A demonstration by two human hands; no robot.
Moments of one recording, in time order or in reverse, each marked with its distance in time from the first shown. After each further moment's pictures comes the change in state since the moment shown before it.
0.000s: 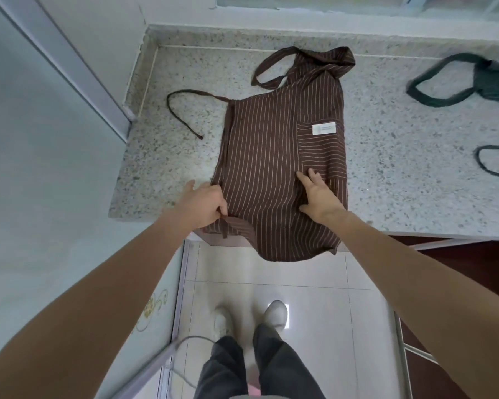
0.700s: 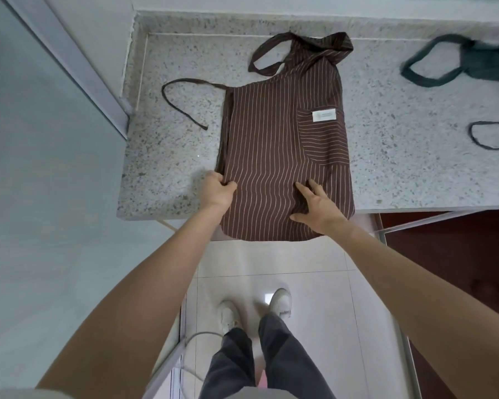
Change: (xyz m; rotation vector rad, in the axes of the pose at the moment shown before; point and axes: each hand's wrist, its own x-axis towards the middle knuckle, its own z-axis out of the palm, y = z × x) left_hand 0.008 0.003 0.020 -1.047 0.398 -0.472; right_hand -0.034 -0.032 0.047 0.073 -0.014 0.105
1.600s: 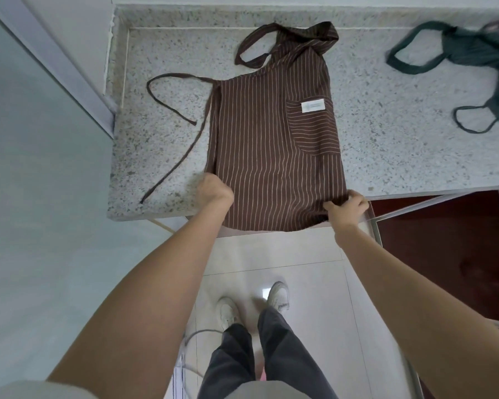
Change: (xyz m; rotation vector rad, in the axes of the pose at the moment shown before) left_hand 0.009 -0.005 0.019 0.425 0.048 -0.075; right_hand -0.024 0.029 0.016 0.800 0.567 0.596
